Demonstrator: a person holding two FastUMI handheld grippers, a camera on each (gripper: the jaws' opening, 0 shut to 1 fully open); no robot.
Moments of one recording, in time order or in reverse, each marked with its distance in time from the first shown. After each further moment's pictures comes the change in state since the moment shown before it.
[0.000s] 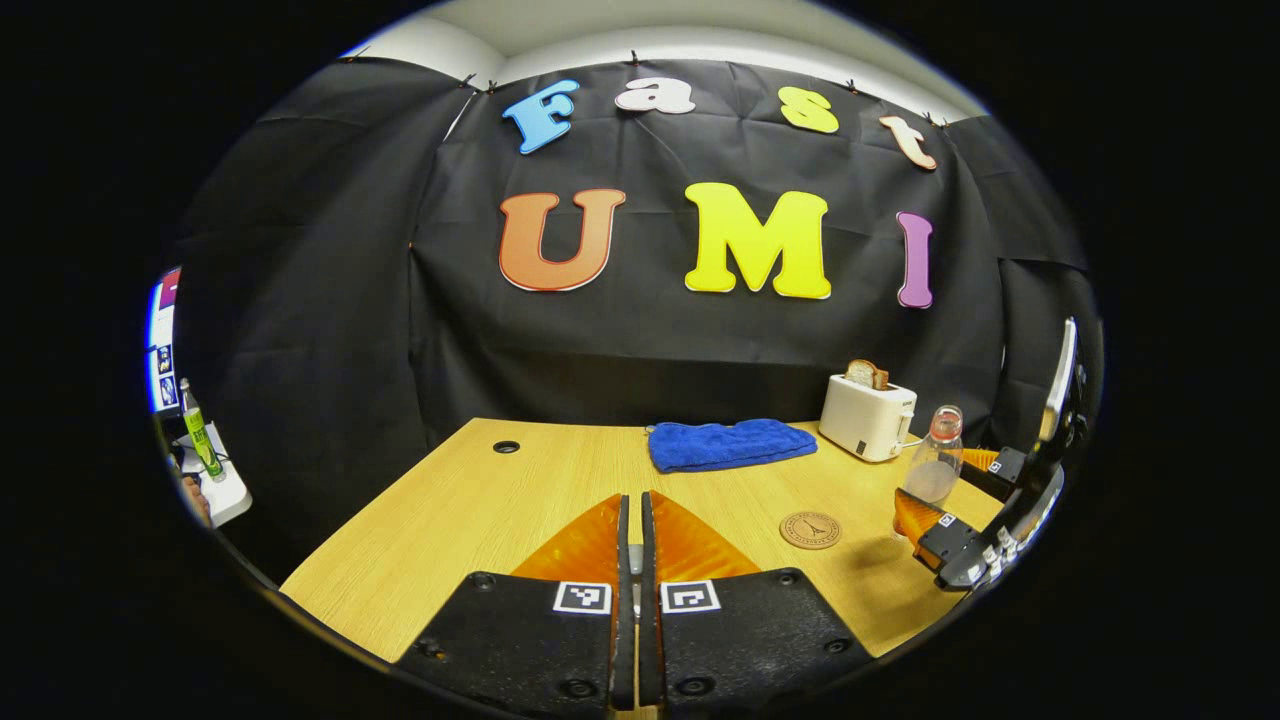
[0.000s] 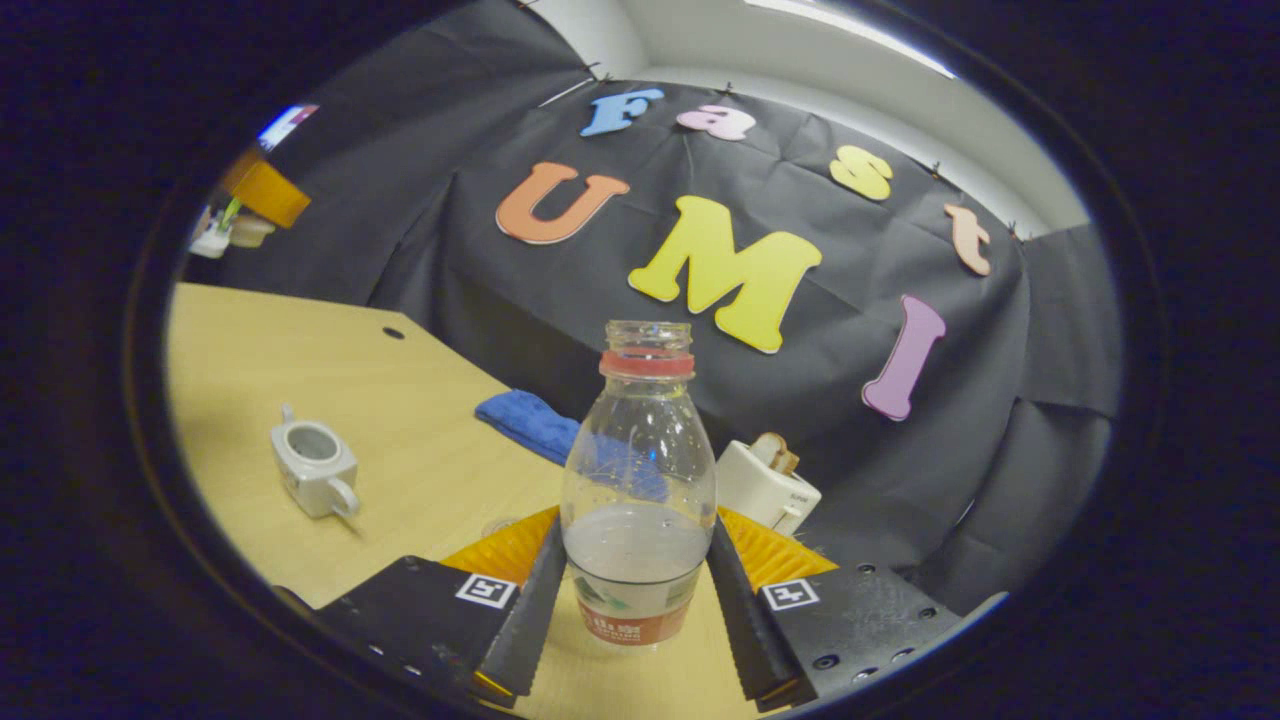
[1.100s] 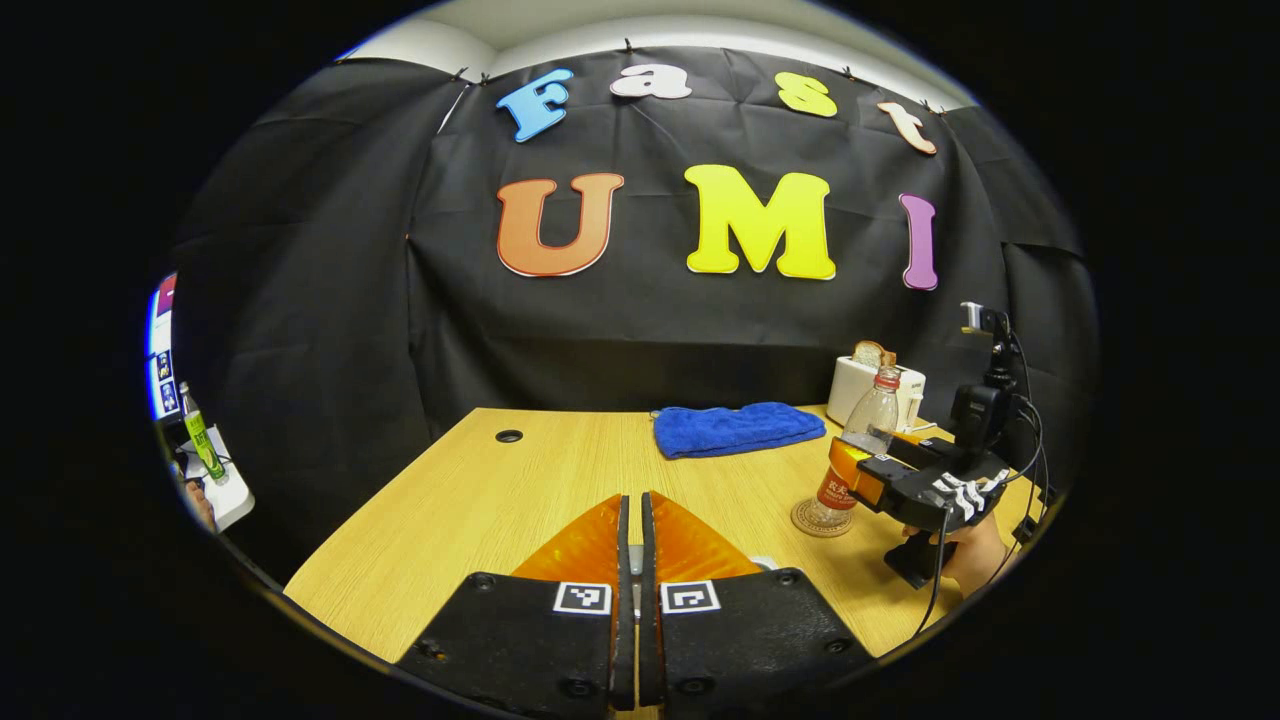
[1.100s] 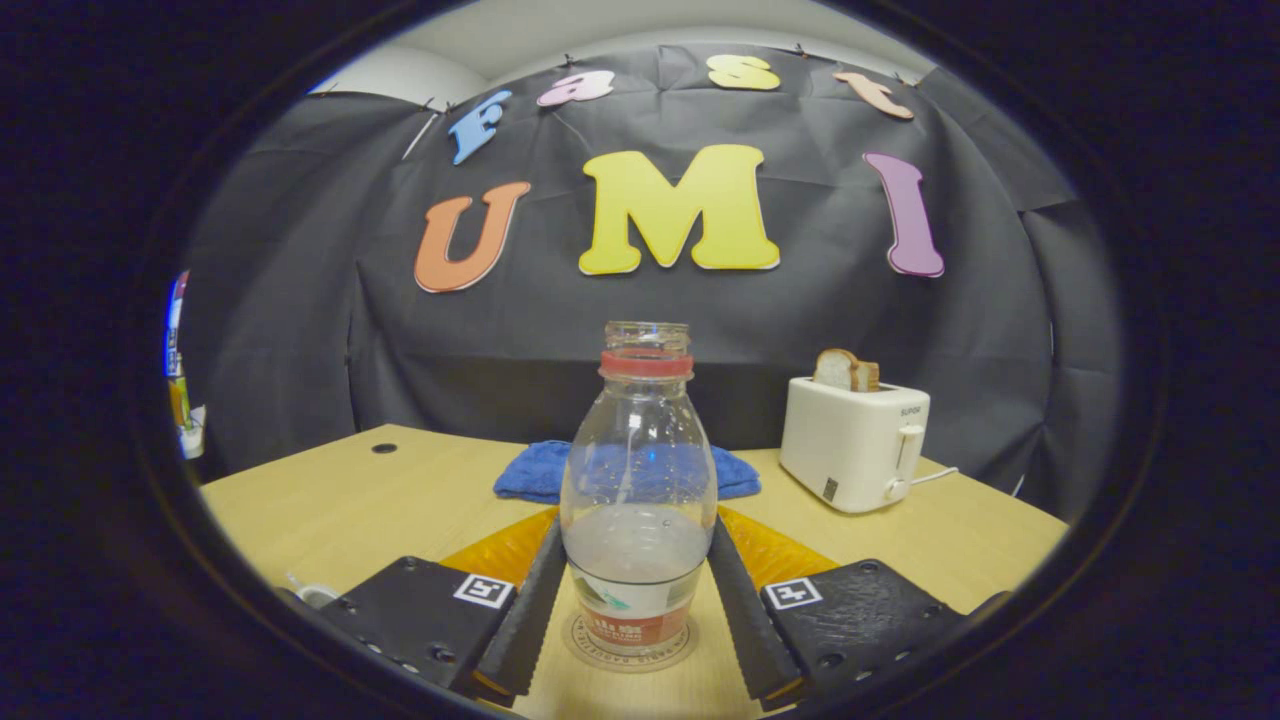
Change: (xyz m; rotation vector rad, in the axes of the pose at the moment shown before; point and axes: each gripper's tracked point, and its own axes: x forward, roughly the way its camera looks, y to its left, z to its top) left arm 0.011 0.009 -0.018 0.018 0.052 0.021; right arm 0.110 0.040 -0.009 0.416 0.060 0.056
